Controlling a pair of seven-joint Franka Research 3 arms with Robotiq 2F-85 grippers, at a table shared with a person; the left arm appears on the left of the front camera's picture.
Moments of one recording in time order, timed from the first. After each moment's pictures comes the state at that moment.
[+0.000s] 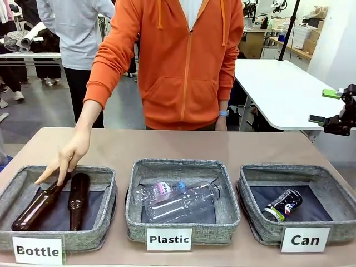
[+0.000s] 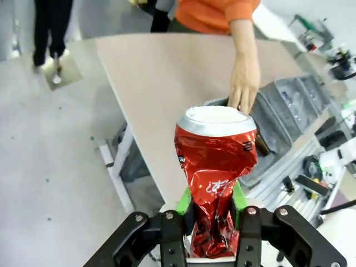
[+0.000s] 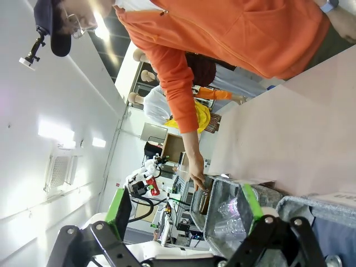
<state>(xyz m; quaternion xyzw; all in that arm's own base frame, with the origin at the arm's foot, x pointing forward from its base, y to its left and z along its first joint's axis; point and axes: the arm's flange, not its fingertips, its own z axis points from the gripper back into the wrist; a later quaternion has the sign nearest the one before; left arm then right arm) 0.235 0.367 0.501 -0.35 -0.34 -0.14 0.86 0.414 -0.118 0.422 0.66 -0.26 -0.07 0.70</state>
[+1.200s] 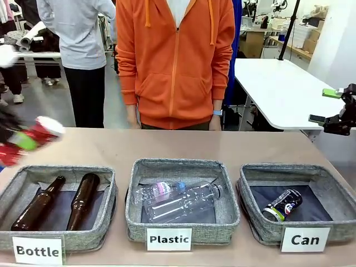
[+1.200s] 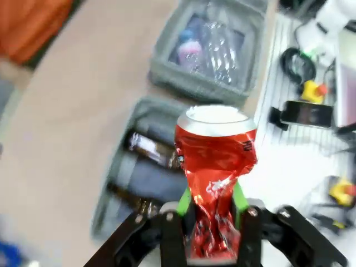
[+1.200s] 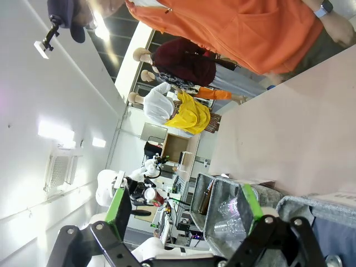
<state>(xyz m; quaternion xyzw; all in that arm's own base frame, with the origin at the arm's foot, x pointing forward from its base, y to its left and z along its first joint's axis) 0.324 -0.053 0.538 -0.24 -0.19 -0.54 0.79 0.414 -0.118 0.422 0.66 -0.26 -0.07 0.70</state>
